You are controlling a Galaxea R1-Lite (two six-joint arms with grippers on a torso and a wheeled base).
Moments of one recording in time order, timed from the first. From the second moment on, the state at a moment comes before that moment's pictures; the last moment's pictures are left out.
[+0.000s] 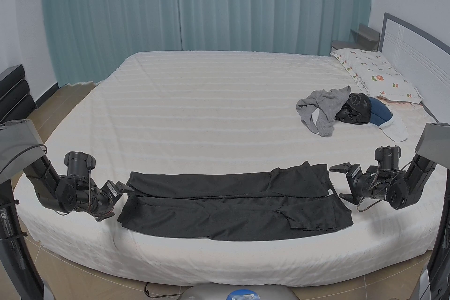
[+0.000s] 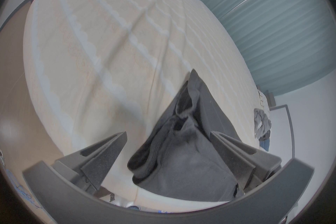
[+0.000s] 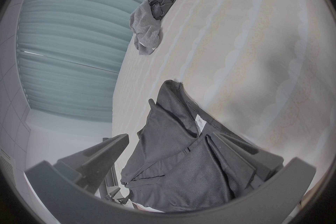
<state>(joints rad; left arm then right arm) 0.04 2.14 -0.68 -0.57 -0.22 -0.78 -0.01 2.24 -0.71 -0.93 0.37 1.02</state>
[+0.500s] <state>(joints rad) 0.00 2.15 -0.58 -0.65 -0.20 -0.68 -0.01 2.24 -0.70 -0.93 0.37 1.02</state>
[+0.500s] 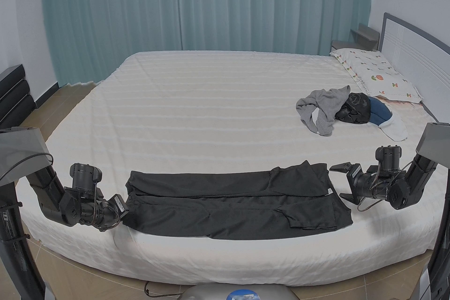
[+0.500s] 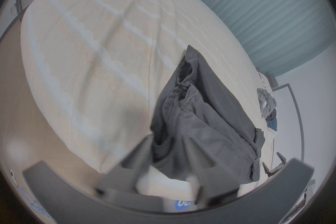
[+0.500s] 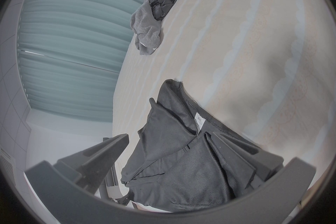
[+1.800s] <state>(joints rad) 0.06 2.06 -0.68 -0.51 -0.19 -0.72 0.00 2.23 -0.70 -0.93 0.37 1.02</state>
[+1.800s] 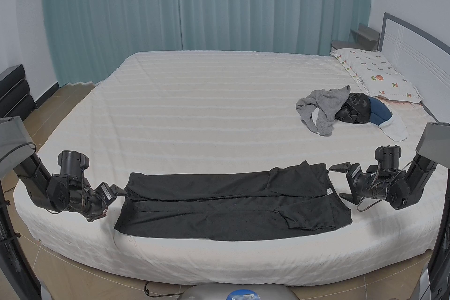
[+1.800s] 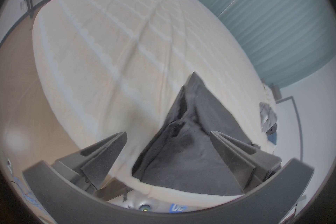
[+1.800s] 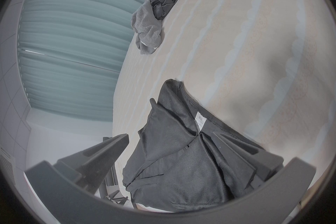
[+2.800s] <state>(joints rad) -0.02 2.25 -0.74 -0.71 -0.17 -0.70 0.01 2.24 -0.70 -0.93 0.37 1.01</state>
